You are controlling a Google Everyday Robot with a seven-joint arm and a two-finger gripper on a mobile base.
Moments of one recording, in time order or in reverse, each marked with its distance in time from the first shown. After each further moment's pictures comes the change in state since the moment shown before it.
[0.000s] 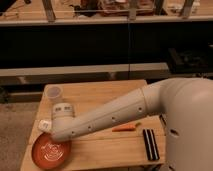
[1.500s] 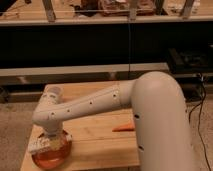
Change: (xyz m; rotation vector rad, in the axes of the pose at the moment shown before) arm -0.024 0.044 0.029 -0.356 0.128 -0.362
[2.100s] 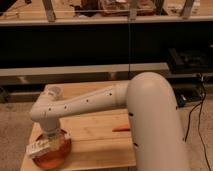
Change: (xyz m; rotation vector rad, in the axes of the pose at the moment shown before) arm -0.010 0.011 0.005 -0.088 0.006 -0.143
